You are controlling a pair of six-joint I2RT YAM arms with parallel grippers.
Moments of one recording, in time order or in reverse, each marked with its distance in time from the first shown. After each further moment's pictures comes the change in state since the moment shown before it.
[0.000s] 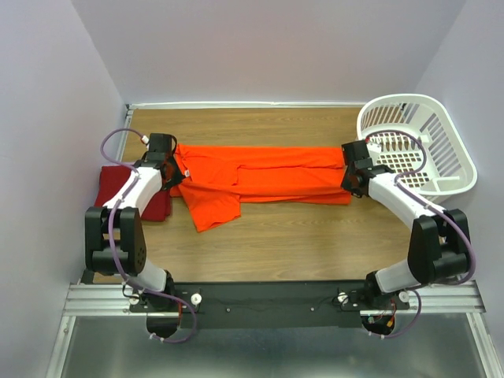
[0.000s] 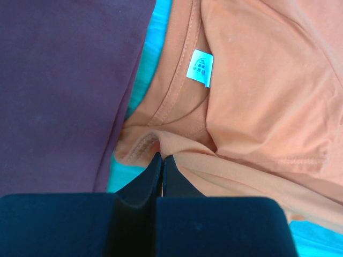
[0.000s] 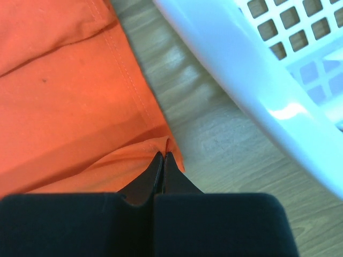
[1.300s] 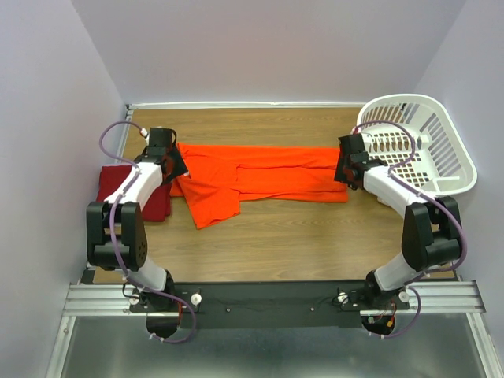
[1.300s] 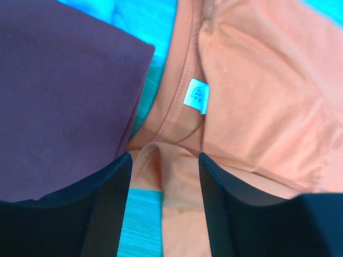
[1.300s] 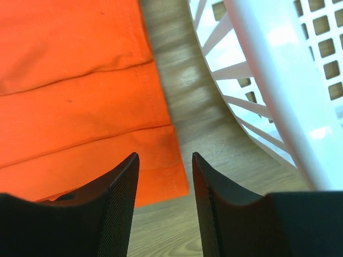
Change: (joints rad) left arm 0.000 0.072 0.058 0.051 -0.049 0.018; right arm 0.003 0.121 0.070 0.111 -0.034 -0.172
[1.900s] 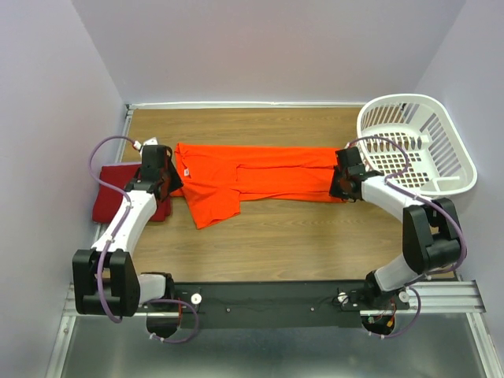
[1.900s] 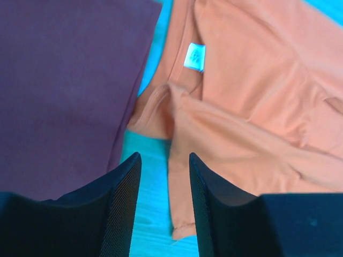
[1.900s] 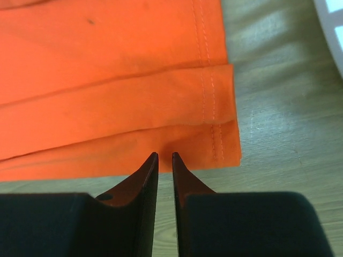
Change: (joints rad) left arm -0.027 -0.344 -0.208 -0.001 0.000 -0.010; right arm 0.018 -0.042 -0.134 0.043 -0.231 0.091
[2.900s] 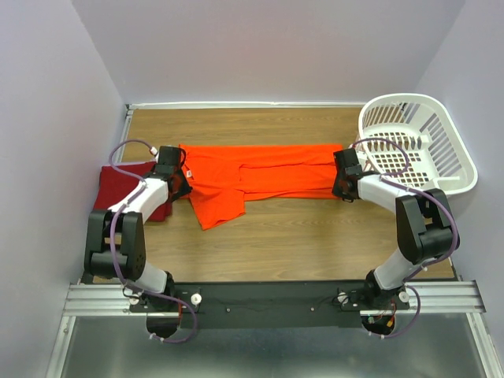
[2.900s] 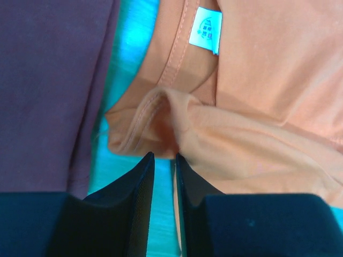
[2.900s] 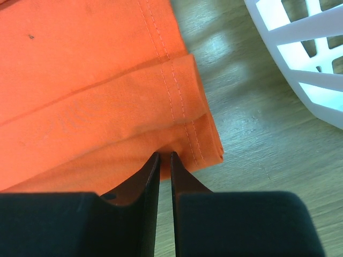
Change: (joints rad) left arm -0.041 0.229 -0.006 0.053 0.027 -0.037; right arm -0.013 0.098 -0.008 0.063 0.171 0.027
